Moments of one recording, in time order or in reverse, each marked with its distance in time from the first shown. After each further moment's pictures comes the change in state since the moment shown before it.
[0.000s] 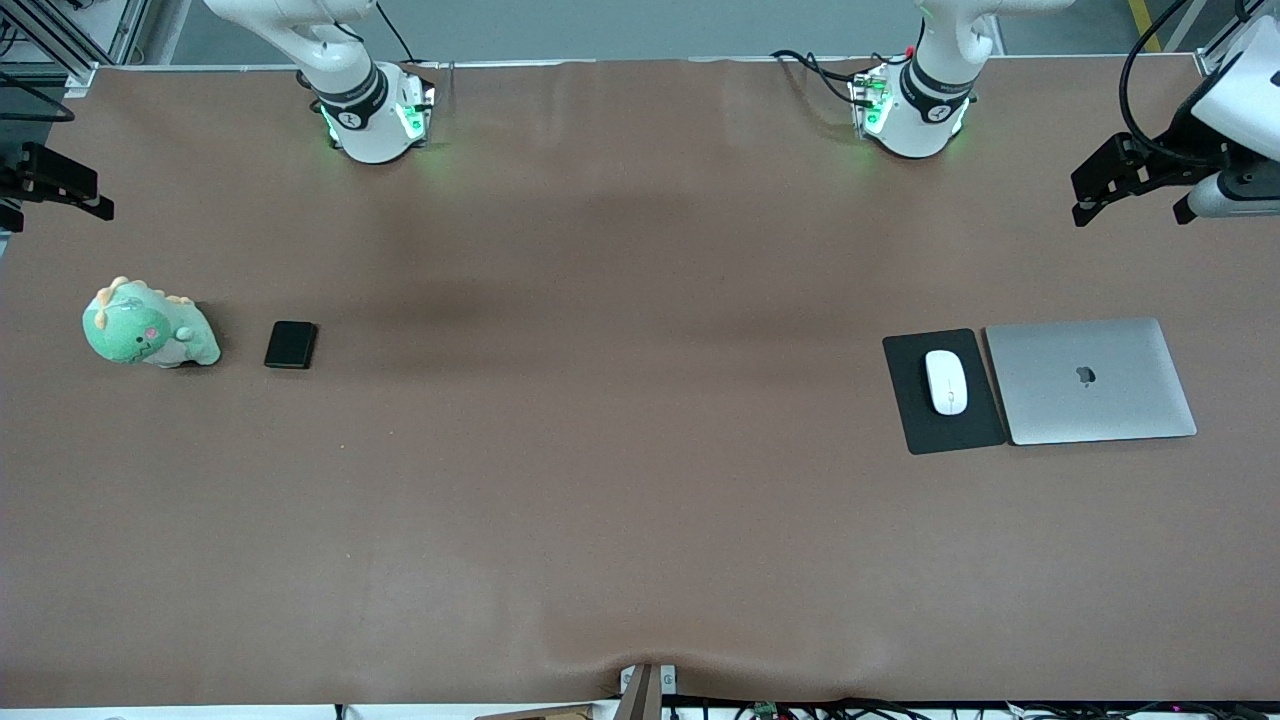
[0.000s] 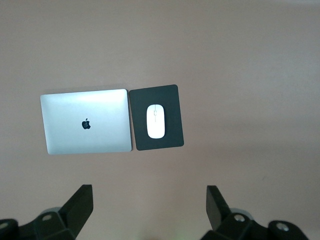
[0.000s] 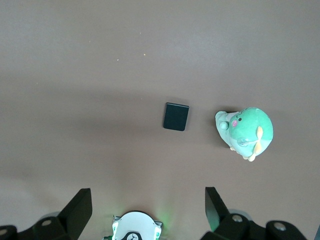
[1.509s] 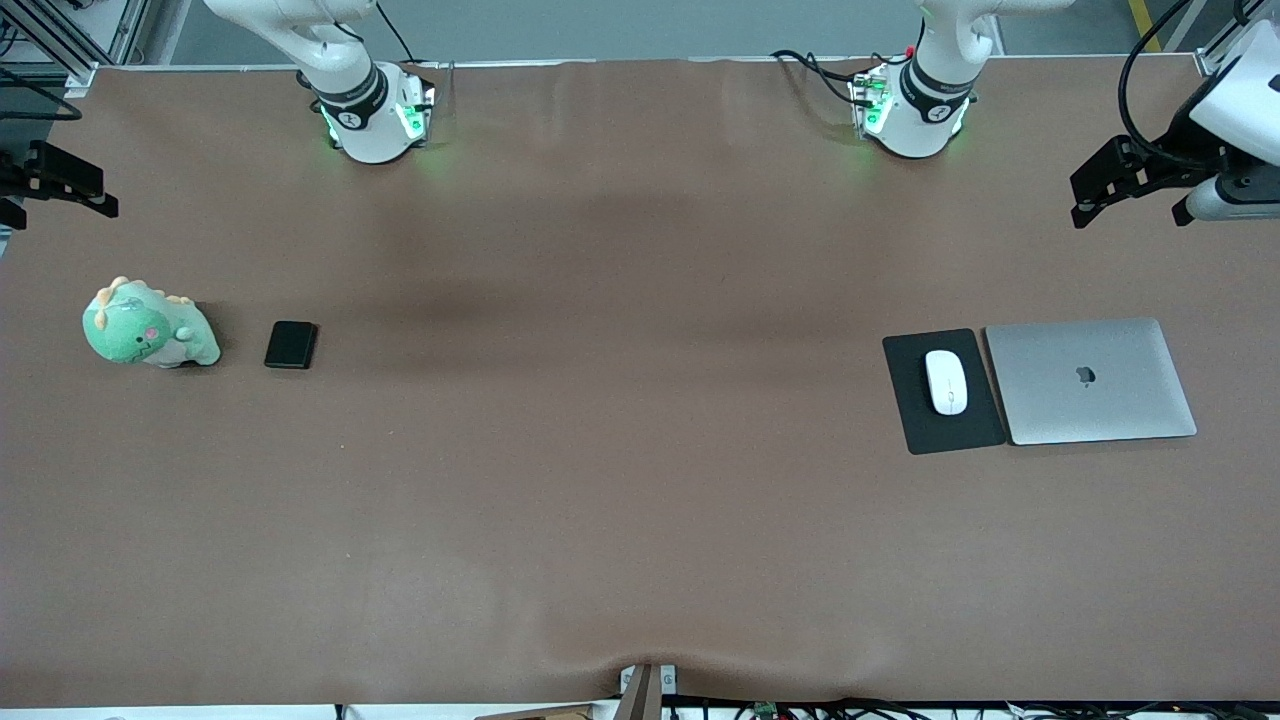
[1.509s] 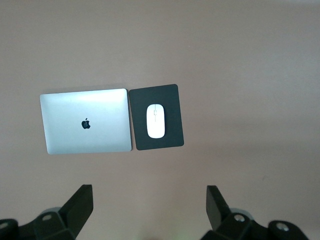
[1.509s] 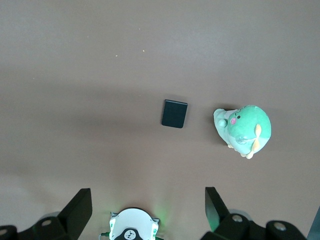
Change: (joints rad) left arm 0.000 0.003 0.000 0.000 0.000 0.000 0.000; right arm 0.002 -0.001 0.014 0.000 -0.019 -0.013 0.000
